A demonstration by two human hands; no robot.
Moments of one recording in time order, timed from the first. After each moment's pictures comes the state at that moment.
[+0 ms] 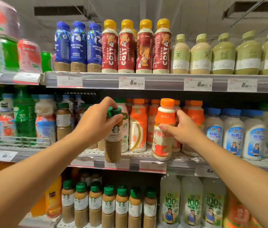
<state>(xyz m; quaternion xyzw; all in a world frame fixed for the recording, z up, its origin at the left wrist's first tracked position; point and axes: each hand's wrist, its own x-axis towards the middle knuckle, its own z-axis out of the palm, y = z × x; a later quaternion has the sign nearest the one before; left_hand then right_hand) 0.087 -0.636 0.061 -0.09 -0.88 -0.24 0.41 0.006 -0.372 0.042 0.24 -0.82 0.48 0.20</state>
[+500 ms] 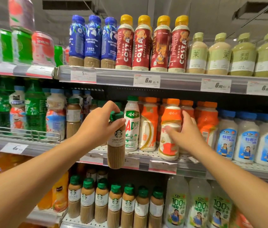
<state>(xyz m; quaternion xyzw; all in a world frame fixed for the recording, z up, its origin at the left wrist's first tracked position) 0.088 -0.668 0.042 -0.08 -0.89 -0.23 0.39 -0.004 -0.403 0.023 0.13 -0.88 0.39 0.25</state>
